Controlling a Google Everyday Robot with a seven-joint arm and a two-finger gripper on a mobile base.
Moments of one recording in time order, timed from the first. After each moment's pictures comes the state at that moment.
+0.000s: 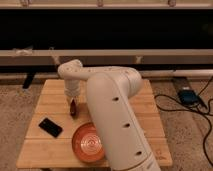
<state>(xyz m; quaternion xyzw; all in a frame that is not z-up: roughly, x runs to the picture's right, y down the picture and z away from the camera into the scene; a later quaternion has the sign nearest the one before) -0.207 0.087 0.906 -0.33 0.24 0.65 0.64</state>
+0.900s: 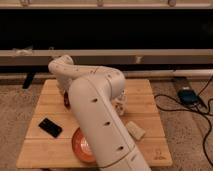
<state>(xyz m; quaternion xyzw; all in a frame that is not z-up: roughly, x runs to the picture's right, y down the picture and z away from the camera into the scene) -0.268 0.028 0.954 -0.28 0.16 0.64 0.70</state>
